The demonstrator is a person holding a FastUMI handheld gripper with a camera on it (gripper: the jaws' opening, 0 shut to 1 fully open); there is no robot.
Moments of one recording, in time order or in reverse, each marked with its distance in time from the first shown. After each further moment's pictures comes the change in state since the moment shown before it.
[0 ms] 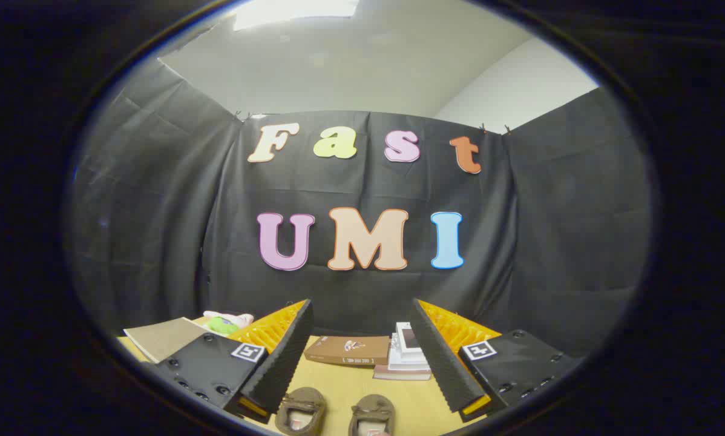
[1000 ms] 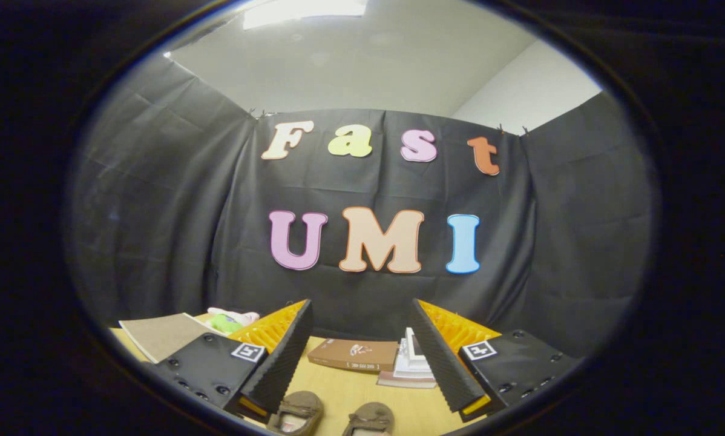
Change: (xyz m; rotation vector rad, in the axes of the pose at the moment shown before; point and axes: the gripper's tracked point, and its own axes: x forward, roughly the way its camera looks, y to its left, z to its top) arm 0.028 0.005 -0.009 -0.011 0.002 0.072
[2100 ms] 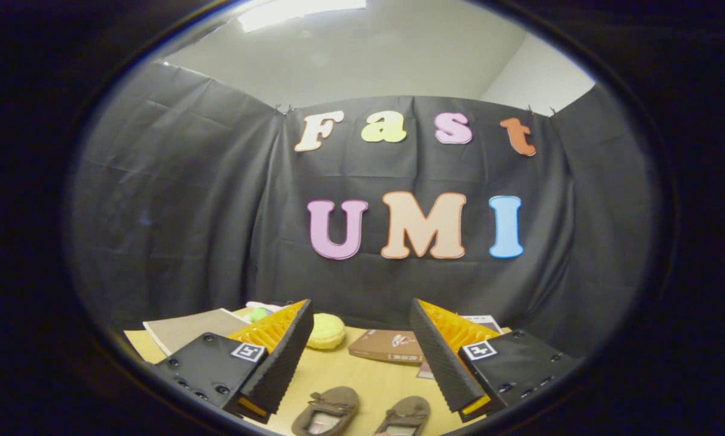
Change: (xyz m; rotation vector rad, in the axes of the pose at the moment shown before) arm 0.007 0.065 -0.033 0.060 0.073 0.200
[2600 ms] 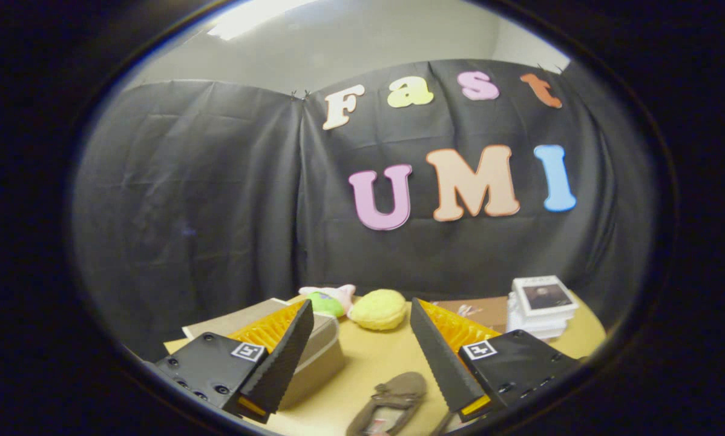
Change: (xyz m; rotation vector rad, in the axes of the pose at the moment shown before) arm 0.020 0.079 -0.066 0.196 0.156 0.228
